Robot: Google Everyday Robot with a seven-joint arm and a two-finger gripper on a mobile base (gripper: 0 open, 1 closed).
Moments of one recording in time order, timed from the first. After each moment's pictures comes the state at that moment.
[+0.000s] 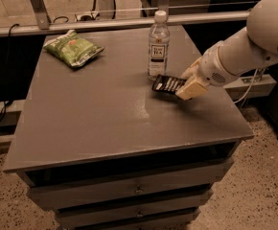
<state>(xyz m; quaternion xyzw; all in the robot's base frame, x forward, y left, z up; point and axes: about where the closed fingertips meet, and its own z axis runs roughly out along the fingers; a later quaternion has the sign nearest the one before) 0.578 -0.154 0.869 -0.54 0.77 0.05 0.33</state>
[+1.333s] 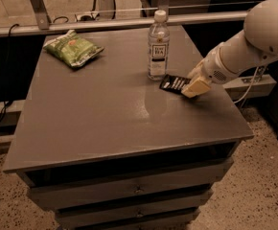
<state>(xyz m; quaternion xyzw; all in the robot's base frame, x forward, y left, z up) 0.612 -0.181 0.845 -0.52 0.80 0.04 0.31</state>
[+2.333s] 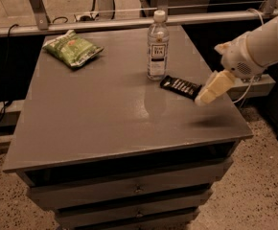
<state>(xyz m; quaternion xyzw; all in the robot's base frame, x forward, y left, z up) 0.586 -0.203 0.889 -0.51 0.79 0.06 0.34</state>
